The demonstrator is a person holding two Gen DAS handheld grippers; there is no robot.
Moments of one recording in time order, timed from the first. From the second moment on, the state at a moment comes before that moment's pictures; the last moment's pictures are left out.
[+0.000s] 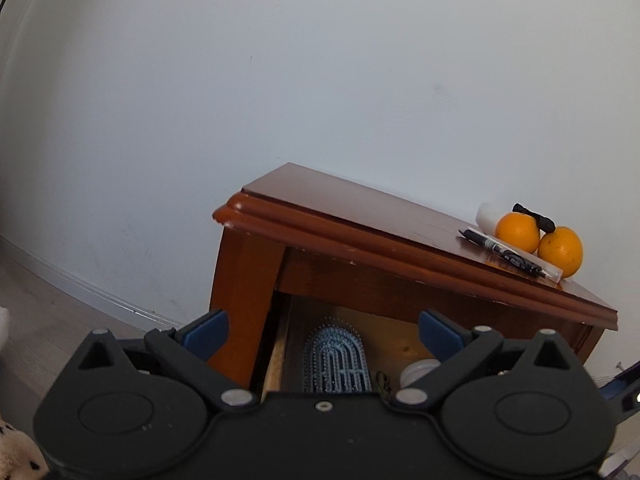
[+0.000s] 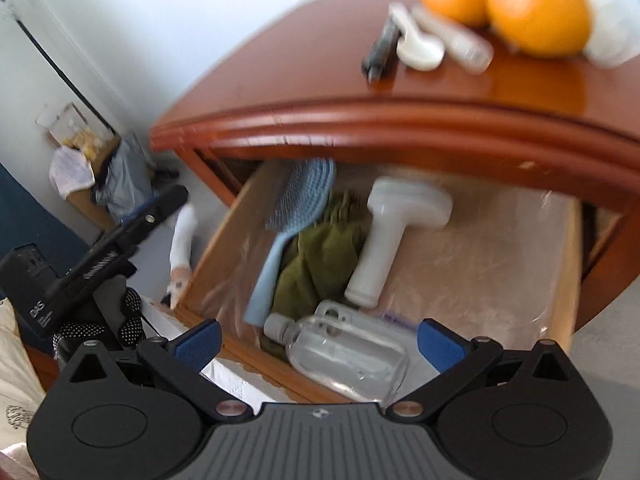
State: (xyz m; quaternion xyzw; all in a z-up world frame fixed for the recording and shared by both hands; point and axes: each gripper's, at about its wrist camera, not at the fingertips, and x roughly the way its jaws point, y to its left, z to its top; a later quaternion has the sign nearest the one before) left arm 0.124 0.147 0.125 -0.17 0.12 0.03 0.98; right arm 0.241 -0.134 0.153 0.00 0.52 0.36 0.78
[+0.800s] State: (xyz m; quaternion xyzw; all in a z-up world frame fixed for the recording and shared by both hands) left arm 0.112 0.162 0.114 -0.24 0.08 0.03 0.97; right arm 0.259 -0.045 0.132 -0.37 0.42 0.44 0.71
